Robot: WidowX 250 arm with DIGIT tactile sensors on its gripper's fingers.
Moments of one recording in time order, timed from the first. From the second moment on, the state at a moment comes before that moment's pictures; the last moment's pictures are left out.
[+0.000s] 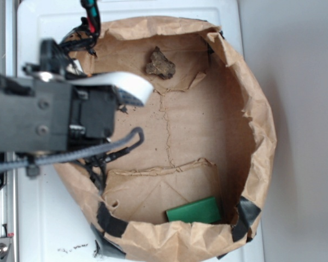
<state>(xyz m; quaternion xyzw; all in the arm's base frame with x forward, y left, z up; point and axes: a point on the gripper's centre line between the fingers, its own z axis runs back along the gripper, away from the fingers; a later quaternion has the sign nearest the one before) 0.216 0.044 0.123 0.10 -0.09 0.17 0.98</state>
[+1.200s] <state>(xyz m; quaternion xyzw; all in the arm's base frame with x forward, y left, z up) 0.260 0.016 0.167 0.05 -0.11 0.02 0.99</state>
